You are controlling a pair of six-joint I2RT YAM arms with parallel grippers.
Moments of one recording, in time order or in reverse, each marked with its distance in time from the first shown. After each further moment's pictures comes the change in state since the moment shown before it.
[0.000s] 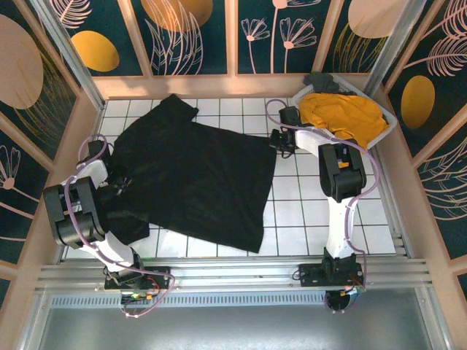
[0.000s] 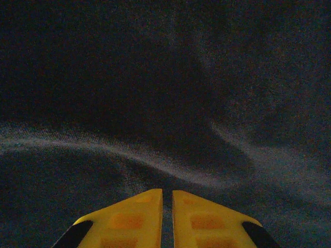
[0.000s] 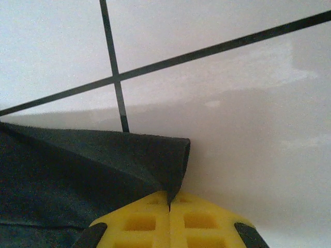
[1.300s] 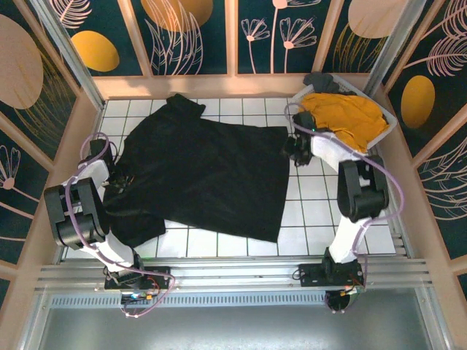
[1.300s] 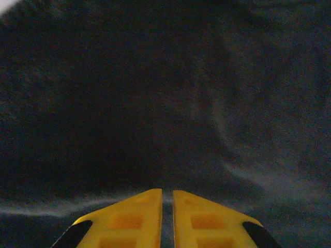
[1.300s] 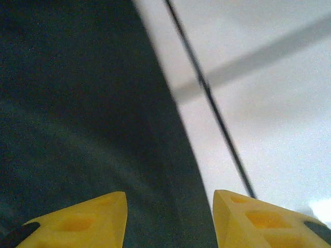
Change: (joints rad) left arm -0.033 -0.019 -0.001 0.016 0.029 0.003; right arm -0.005 -0.359 -0.299 -0.192 0.058 0.170
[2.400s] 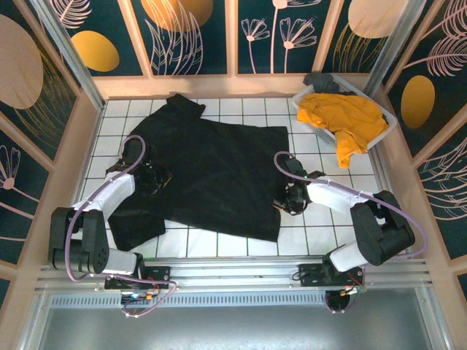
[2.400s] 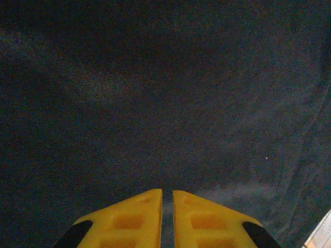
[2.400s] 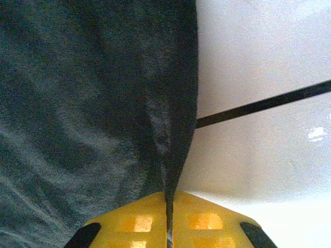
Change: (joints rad) left arm -0.392 -0.221 -0.130 0.060 0.075 -0.181; right arm 0.233 -0.316 -0.472 0.017 -0.117 0.206
